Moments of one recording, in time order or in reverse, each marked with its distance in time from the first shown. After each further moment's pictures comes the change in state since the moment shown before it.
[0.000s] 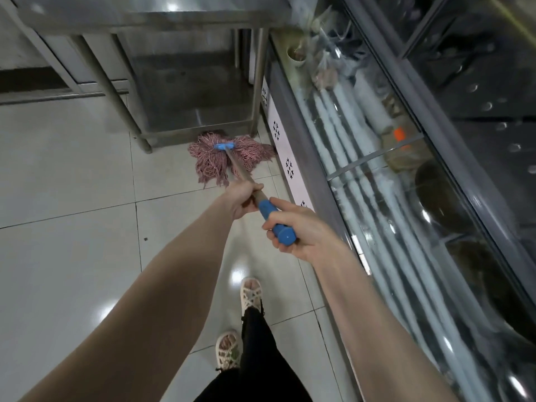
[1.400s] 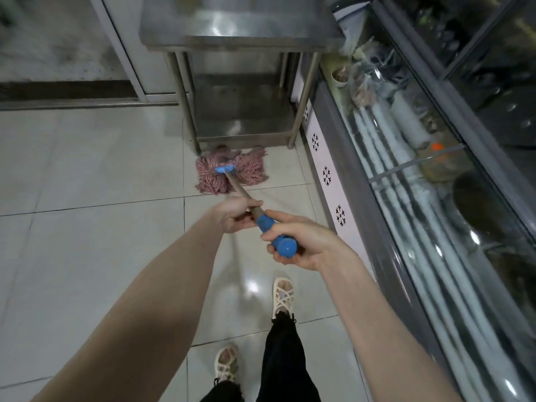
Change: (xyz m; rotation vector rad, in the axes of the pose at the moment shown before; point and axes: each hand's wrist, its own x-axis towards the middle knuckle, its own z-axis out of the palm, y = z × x) left_hand -0.123 -0.047 -0.182 -0.027 -0.139 -0.080; right_hand -0.066 0.092 0.136 -0.129 -0.201 0.035
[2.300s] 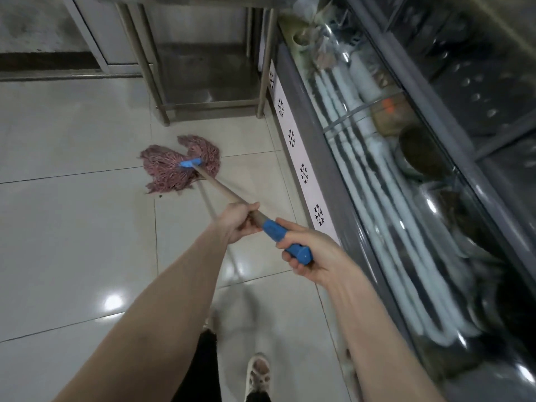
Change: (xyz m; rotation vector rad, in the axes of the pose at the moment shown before) left_hand -0.073 -0.204 0.135 -0.100 0.053 0.016; right_hand -0.147 0.184 -0.109 0.080 0.231 0.002
